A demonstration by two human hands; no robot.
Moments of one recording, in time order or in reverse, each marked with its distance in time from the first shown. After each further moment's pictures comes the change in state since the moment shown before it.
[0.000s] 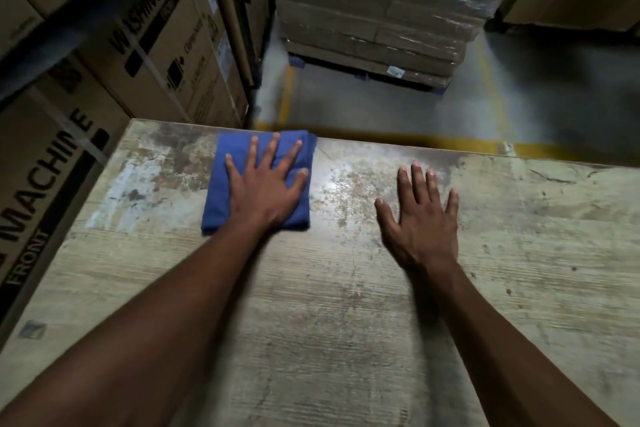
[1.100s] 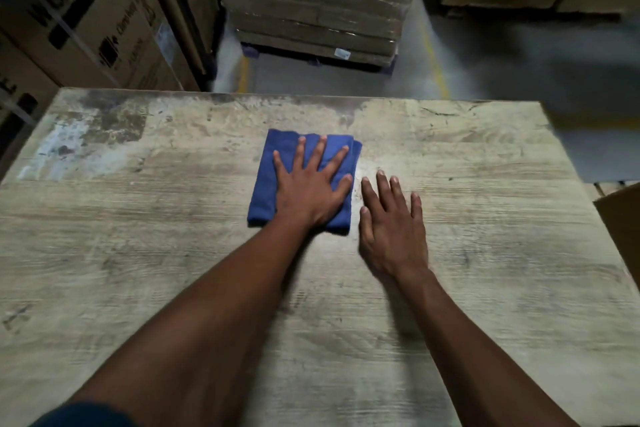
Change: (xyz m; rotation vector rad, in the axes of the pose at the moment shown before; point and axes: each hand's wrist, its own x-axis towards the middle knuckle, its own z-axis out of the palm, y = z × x) left_hand -0.132 0.219 0.052 0.014 -0.089 0.241; right_hand -0.156 0.116 -0.018 -0.004 0.030 -0.034
